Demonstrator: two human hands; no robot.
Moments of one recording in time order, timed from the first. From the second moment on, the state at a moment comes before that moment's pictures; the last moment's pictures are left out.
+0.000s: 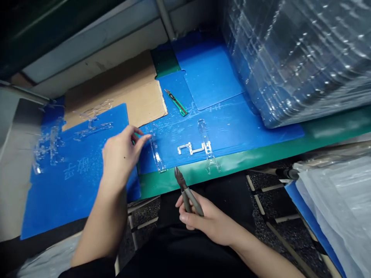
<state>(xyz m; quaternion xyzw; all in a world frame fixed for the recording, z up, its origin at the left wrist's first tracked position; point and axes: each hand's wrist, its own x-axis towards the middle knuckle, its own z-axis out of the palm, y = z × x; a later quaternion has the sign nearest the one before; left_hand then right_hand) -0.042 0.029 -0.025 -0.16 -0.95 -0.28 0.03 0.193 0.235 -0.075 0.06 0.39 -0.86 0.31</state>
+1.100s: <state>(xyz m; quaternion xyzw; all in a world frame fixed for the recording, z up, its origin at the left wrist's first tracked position) 0.043 0.043 -0.050 -0.08 -0.65 -0.70 -0.27 0.170 0.243 -0.039 0.05 0.70 -0.66 0.28</state>
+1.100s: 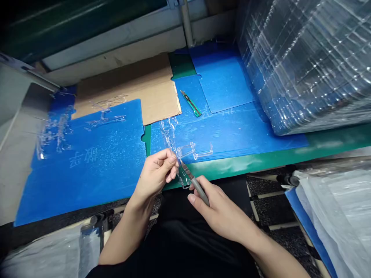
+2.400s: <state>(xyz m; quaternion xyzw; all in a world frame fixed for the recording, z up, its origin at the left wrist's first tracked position) 0.015 0.096 -0.050 -0.09 -0.79 -0.49 -0.35 0.171 0.268 -0.088 0.16 0.27 -0.91 0.27</state>
